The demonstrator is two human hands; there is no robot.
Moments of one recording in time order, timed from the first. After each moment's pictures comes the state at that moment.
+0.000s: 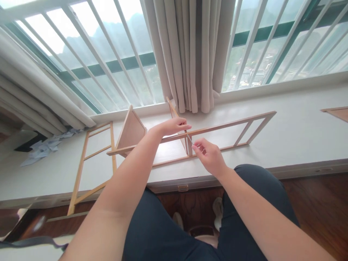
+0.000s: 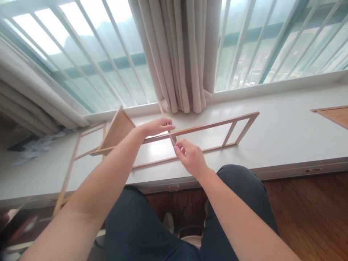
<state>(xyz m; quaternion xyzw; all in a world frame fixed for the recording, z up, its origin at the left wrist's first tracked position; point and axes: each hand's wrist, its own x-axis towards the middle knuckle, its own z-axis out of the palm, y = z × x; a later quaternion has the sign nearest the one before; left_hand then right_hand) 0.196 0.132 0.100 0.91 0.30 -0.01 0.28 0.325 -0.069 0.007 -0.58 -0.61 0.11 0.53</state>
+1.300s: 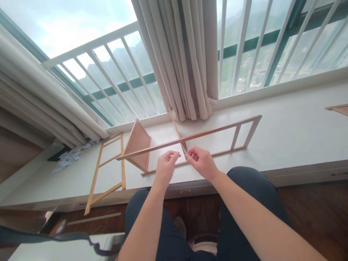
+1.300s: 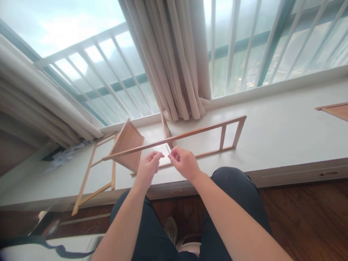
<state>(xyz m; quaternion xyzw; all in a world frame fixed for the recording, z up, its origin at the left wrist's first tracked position) 0.161 -0.038 0.061 0.62 0.49 0.36 0.50 0.327 -0.079 0.012 -0.54 -0.60 0.20 0.56</state>
